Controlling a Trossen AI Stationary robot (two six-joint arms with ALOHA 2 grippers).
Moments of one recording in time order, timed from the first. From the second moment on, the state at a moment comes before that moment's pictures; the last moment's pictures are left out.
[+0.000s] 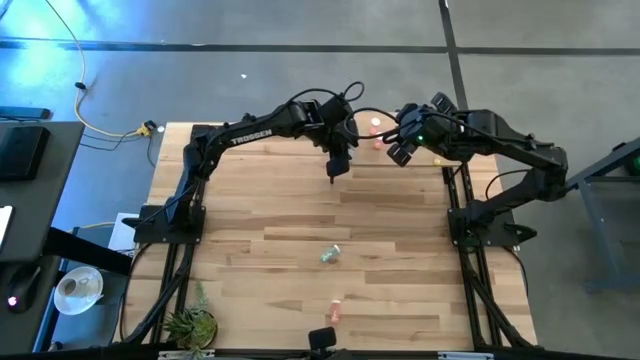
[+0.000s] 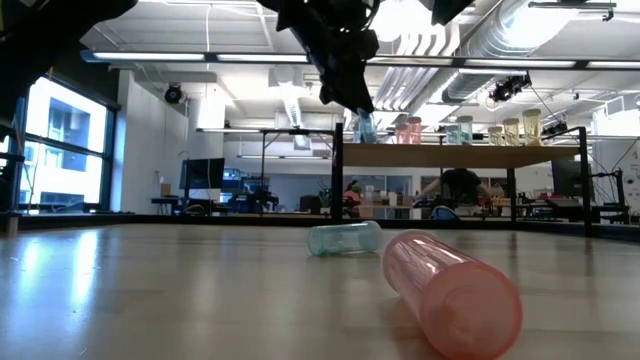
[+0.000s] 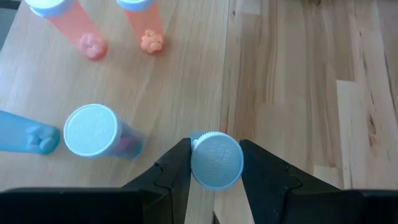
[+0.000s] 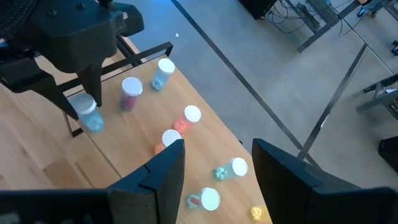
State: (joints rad) left arm 0.48 2.11 2.09 -0.94 0.15 0.21; right arm -0.16 1.36 1.74 -1.30 0.71 0.18
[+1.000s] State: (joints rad) left arm 0.48 2.12 2.10 -0.92 0.11 0.21; right arm -0.16 1.36 1.74 -1.31 0.68 0.18
